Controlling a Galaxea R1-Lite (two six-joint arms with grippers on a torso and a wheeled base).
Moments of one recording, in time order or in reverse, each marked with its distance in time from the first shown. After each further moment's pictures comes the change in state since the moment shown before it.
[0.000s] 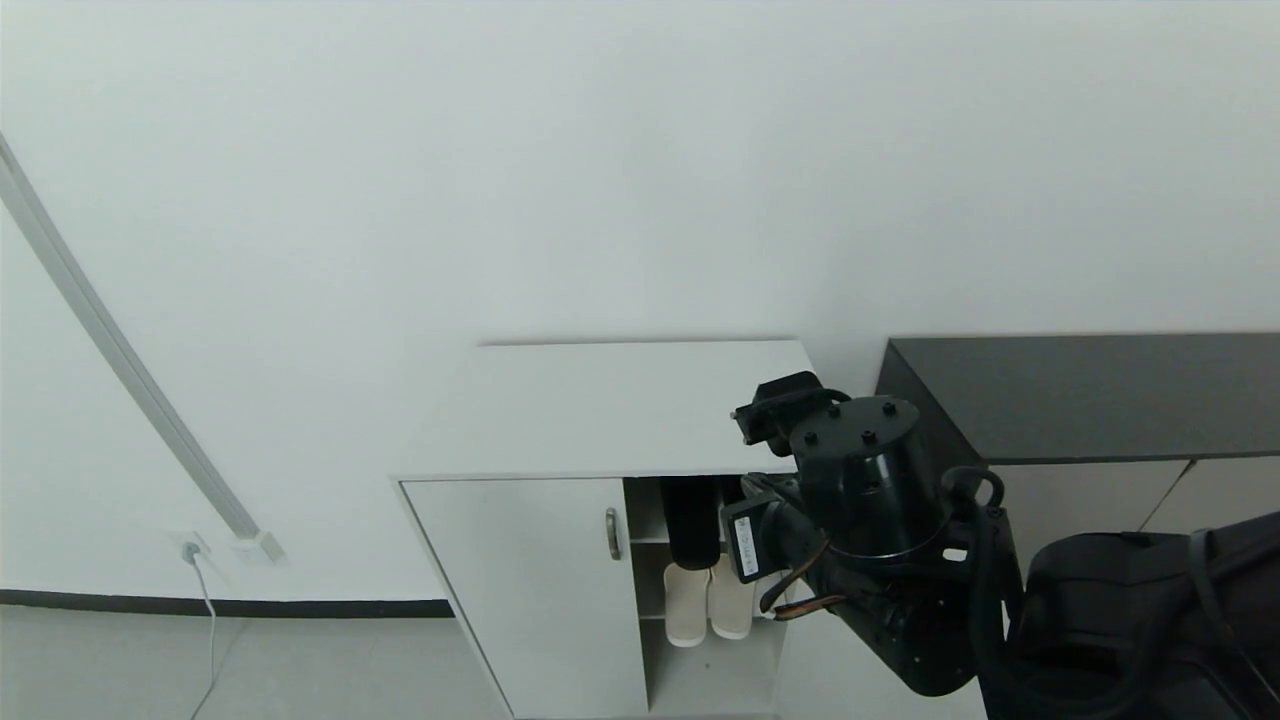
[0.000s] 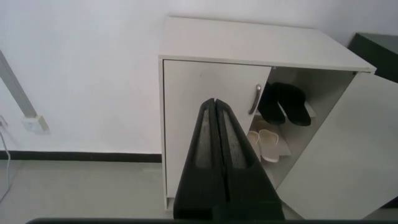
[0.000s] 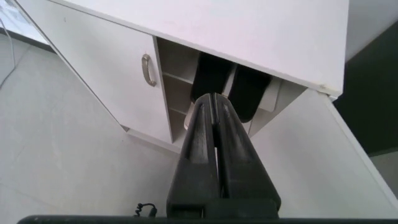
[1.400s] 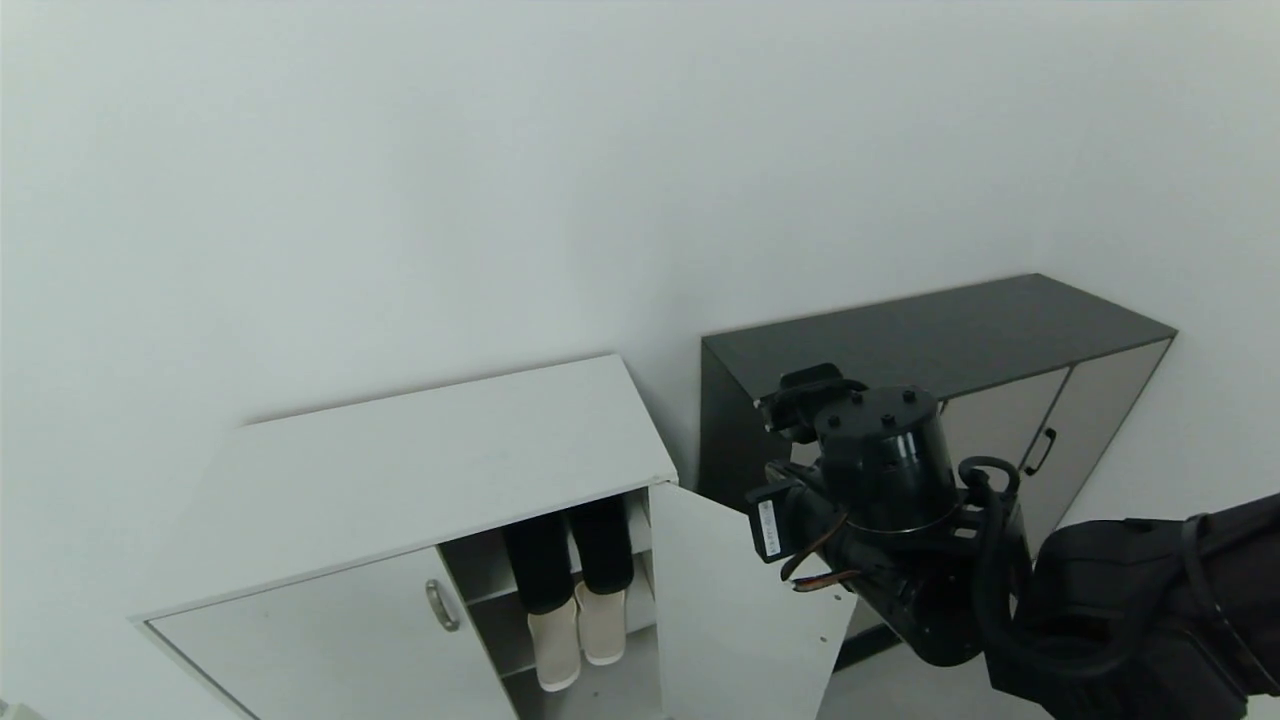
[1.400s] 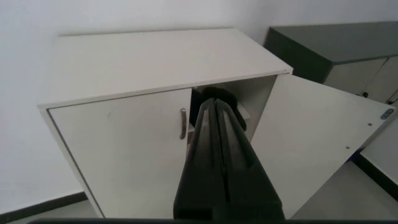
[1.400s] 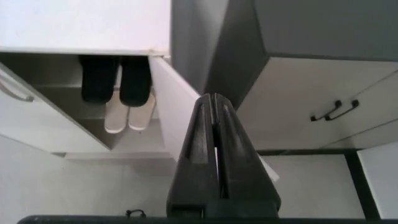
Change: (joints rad) left arm 0.000 0.000 0.000 0.000 0.000 -0.002; right arm -0.059 0.005 0.020 -0.031 0.002 -0.032
